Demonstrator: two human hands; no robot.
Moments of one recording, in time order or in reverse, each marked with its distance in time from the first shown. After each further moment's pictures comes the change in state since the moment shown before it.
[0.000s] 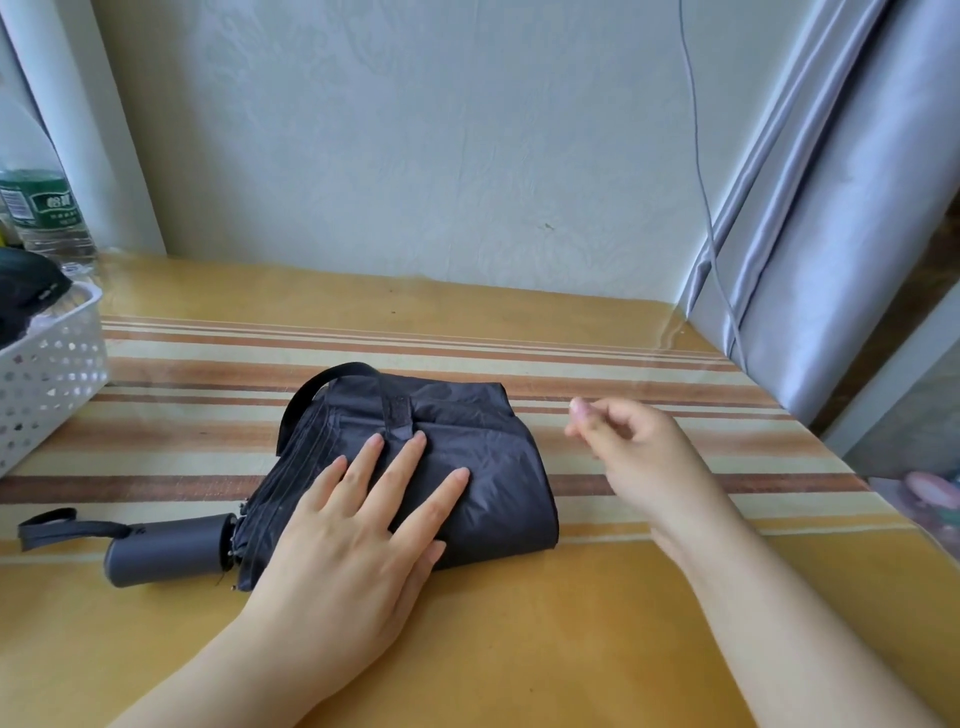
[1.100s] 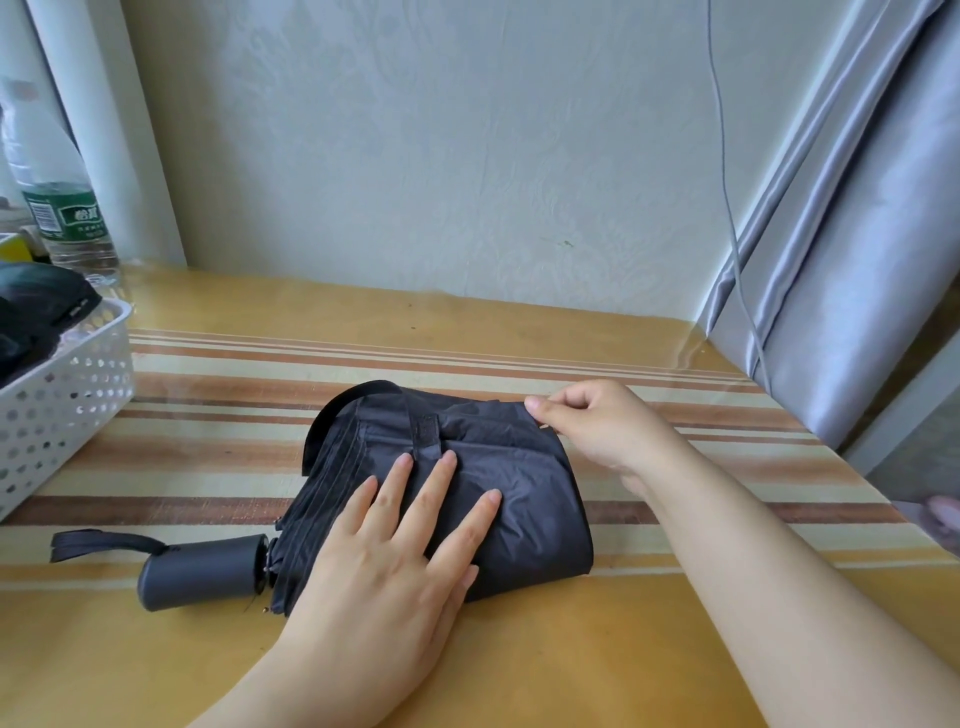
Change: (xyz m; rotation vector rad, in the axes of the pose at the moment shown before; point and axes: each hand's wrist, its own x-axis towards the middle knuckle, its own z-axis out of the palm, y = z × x) left_hand 0.009 -0.003 -0.004 -0.060 -0.086 0.000; right_hand 0.056 -0.028 0.035 -0.108 -0.161 0.078
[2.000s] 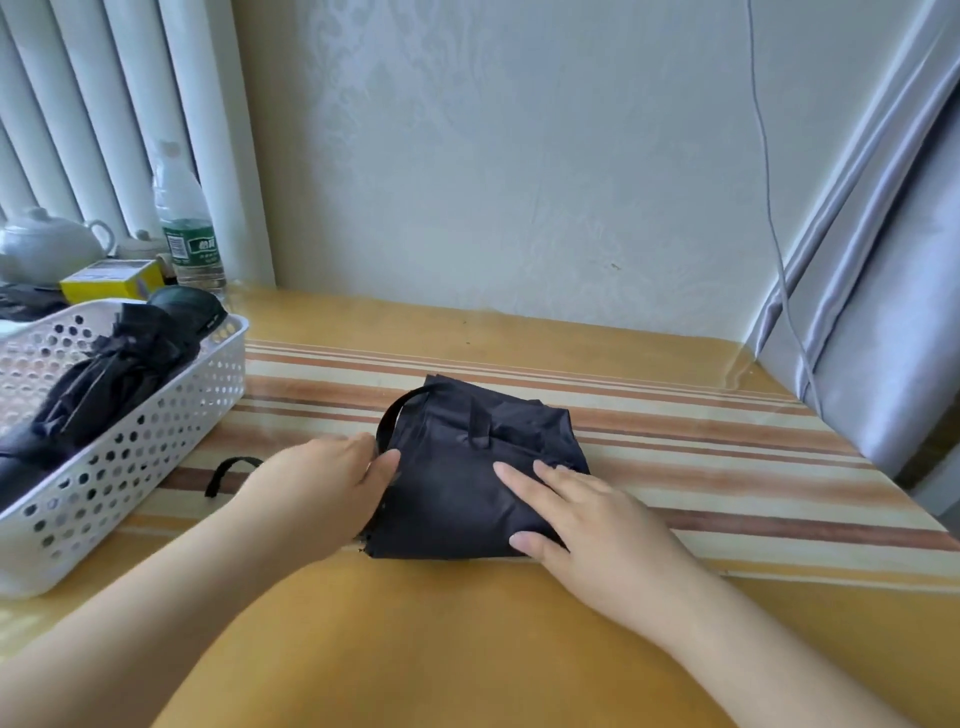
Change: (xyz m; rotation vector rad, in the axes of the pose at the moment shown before) left_hand -0.002 -0.071 -0.058 -0.193 -0.205 -0.507; right_hand -0.076 0.015 0.036 -0.845 -0.129 -0.636
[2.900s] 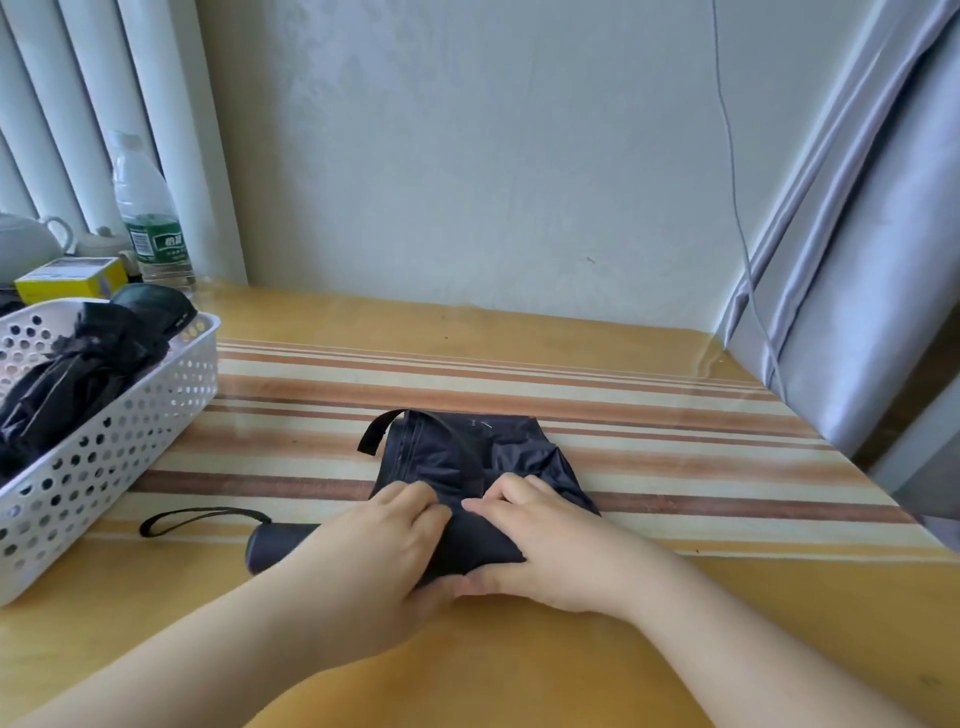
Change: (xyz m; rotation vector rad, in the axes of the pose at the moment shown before) left_hand -0.032 0.025 0.024 0.082 0.041 0.595; right_hand 0.006 -0.012 -0.006 0.281 -0.359 -0.057
